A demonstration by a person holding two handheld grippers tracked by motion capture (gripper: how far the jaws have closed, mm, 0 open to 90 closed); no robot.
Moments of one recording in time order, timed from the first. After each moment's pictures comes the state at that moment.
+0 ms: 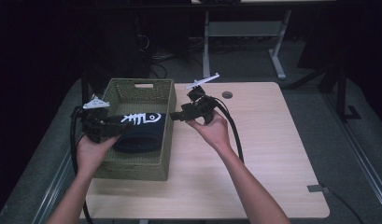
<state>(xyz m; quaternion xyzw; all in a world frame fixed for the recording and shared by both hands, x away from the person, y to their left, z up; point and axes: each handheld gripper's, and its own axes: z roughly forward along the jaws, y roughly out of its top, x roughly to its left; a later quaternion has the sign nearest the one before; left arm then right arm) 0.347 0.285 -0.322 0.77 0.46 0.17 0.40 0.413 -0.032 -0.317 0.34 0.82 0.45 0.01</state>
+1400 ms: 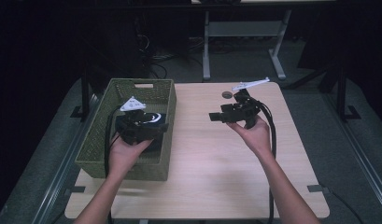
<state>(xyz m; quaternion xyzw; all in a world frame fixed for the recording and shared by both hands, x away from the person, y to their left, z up) 0.338 0.192 -0.317 0.79 0.39 0.15 0.44 0.396 -0.147 -0.321 0.39 0.80 0.46 0.03</state>
